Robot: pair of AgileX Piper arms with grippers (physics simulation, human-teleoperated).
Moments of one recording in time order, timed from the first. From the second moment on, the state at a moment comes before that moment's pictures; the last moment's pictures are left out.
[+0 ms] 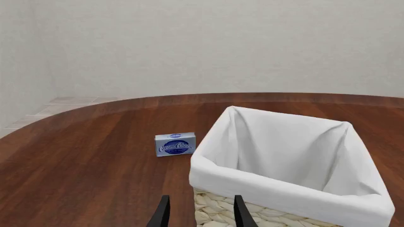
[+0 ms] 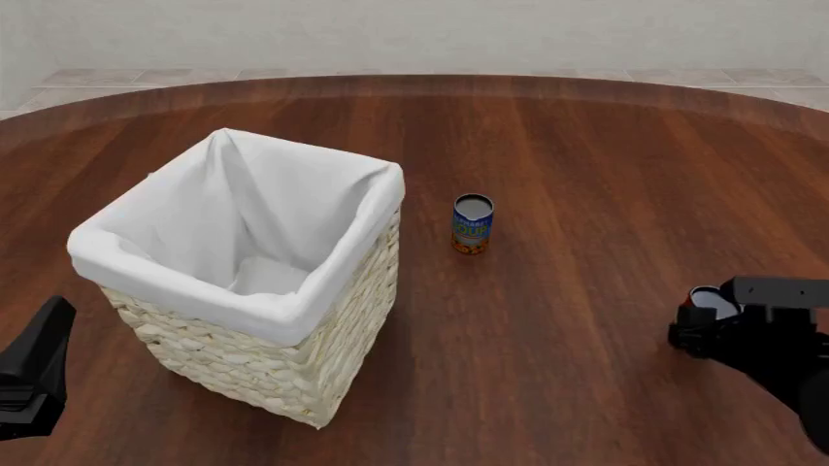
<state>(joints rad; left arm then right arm) 0.00 0.01 0.00 0.00 0.00 -0.16 1.45 -0.20 -0.59 -0.07</state>
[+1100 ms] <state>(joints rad) 0.00 0.01 0.00 0.00 0.00 0.08 1.11 -0.47 -0.20 -0.06</state>
